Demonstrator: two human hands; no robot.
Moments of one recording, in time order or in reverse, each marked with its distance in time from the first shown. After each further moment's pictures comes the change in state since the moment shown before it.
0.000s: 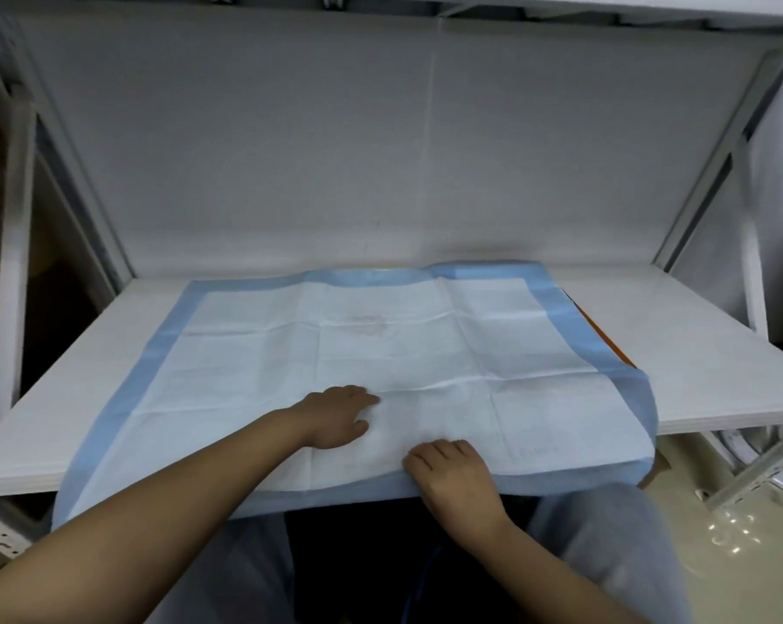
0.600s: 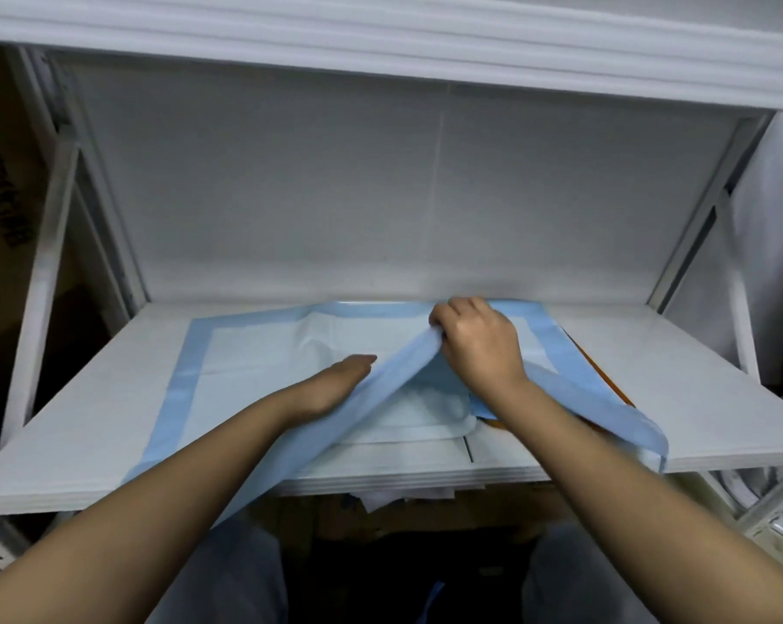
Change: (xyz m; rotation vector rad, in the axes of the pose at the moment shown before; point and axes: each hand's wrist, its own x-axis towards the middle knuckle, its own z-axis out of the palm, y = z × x) left_hand -0.025 -0.007 -0.059 -0.726 0.228 0.044; right_hand 0.149 0.054 -0.119 -0.239 0.219 0.204
